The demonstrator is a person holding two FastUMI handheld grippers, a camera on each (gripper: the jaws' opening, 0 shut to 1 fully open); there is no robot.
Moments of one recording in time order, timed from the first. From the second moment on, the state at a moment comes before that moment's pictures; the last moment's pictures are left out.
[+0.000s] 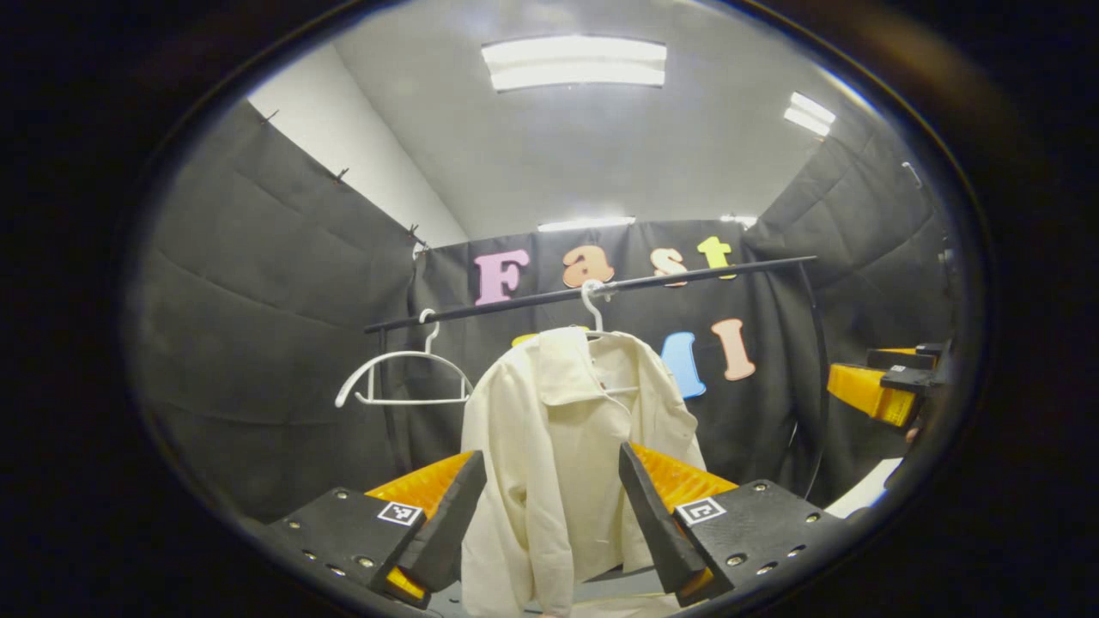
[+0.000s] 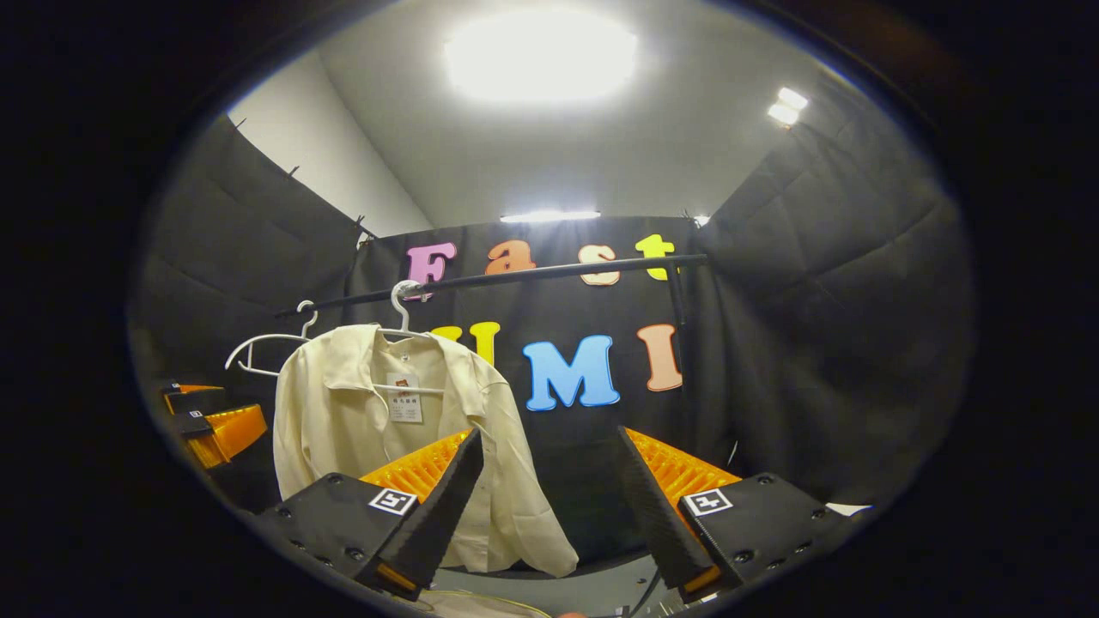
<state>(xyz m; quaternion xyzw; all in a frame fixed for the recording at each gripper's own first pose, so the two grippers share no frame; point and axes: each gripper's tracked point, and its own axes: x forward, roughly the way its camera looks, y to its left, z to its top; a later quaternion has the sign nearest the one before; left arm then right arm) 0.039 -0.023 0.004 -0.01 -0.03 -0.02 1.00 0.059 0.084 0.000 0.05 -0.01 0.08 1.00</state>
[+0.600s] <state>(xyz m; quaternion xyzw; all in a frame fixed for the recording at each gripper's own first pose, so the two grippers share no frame) 0.117 -0.080 -0.006 0.01 -0.02 0.00 1.00 0.156 0.112 -0.023 0.08 0.00 0.17 0.98</state>
